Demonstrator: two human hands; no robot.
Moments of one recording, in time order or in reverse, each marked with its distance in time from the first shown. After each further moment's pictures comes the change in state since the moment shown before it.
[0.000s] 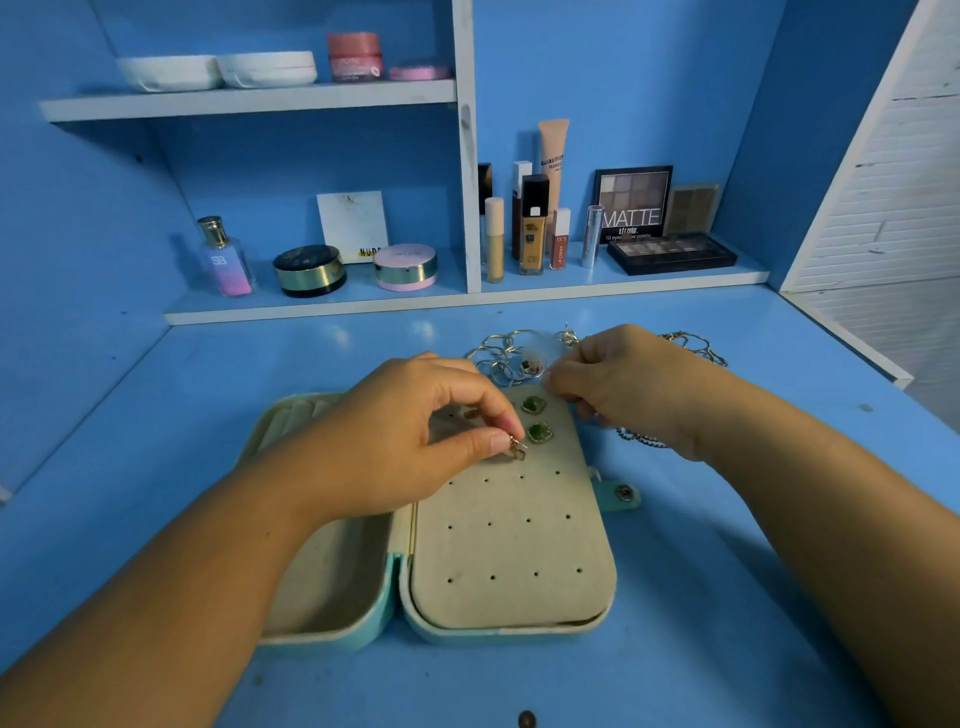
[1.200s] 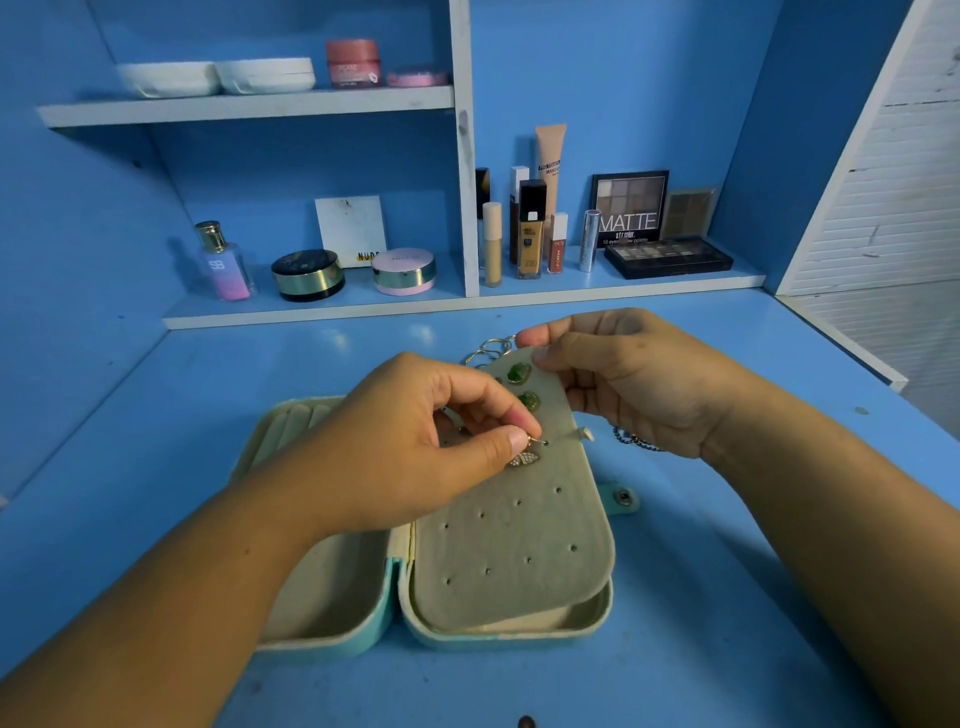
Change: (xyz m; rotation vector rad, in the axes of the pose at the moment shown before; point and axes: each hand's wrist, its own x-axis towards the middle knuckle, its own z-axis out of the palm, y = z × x) left_hand -0.006 0.022 0.000 -0.260 0.046 -0.111; right_hand -0.011 -0.012 -0.003 0.588 -0.183 -0.105
